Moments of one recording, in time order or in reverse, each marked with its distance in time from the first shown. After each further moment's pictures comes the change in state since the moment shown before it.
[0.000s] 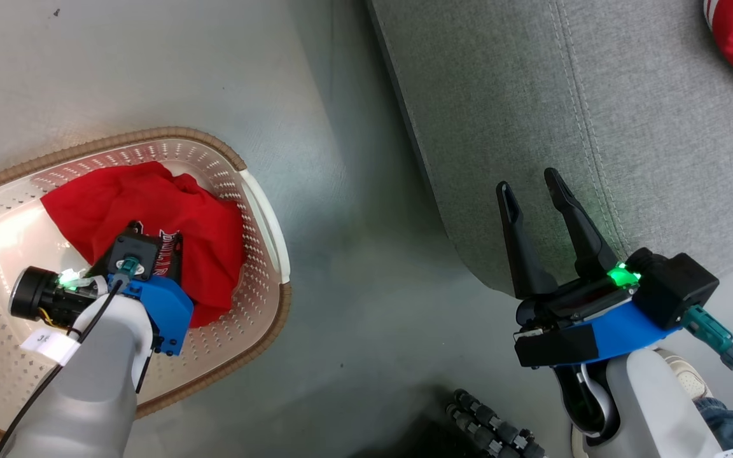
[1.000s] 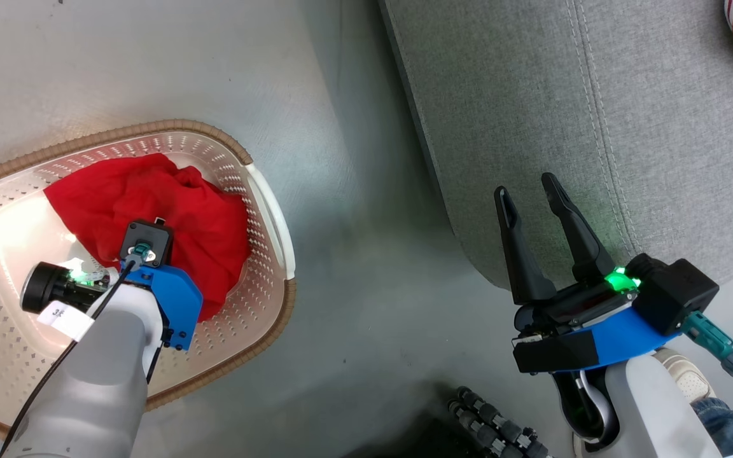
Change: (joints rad) left arm -0.074 -0.046 -0.037 0.123 -0.035 -0.014 0.055; right arm 0.017 0.000 0.008 -0.021 0.013 0.000 0.000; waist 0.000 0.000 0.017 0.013
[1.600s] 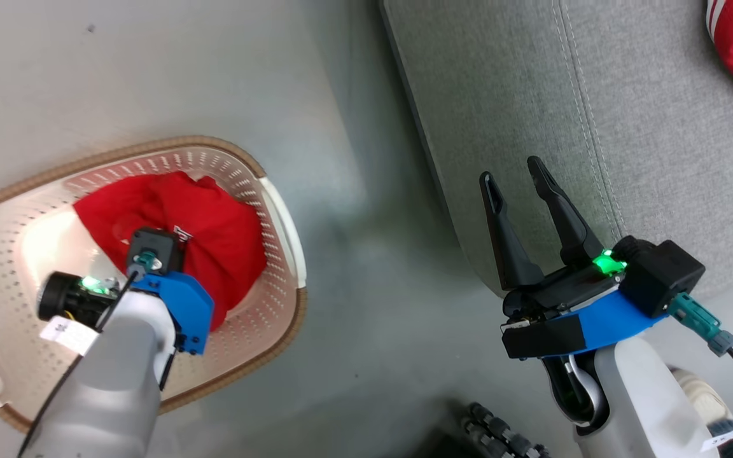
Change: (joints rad) left arm 0.016 -0.022 0.005 0.003 -0.052 -0.011 -0.053; right arm -0.062 0.000 0.028 0.035 -0.002 0.000 0.000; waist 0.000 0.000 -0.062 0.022
